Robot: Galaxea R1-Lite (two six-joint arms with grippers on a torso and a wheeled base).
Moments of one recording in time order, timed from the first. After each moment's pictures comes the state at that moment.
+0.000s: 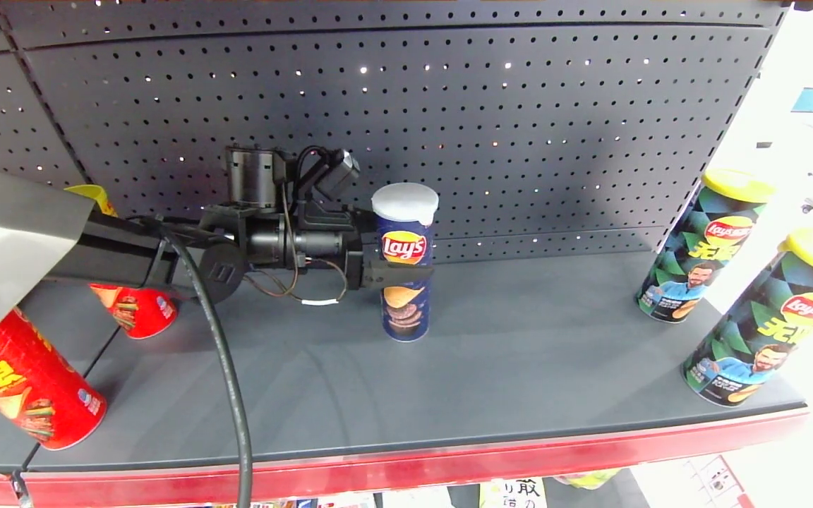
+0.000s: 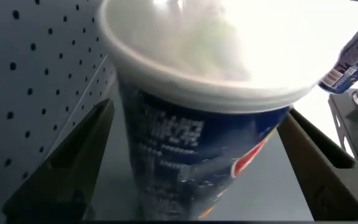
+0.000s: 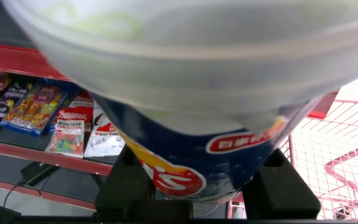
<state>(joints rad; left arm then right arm) -0.40 2.06 -1.31 -0.51 -0.97 0.24 0.10 0.10 -0.04 0.04 0.15 -0.07</state>
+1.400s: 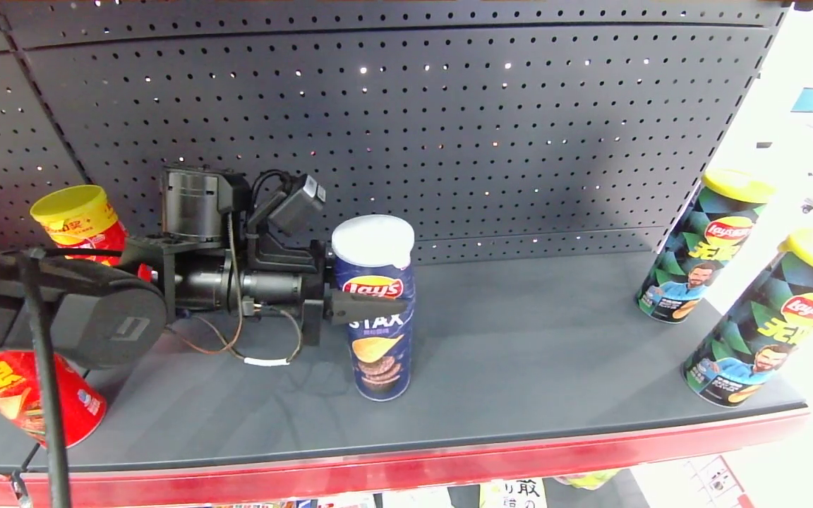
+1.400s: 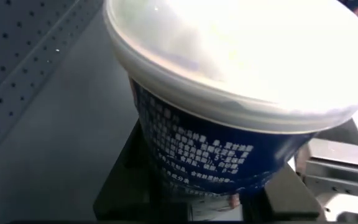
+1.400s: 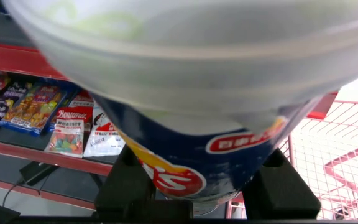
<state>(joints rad) -0.41 1.81 -0.97 -0.51 -0.97 0.23 0.10 0.10 -0.04 0.04 0.15 -0.07</state>
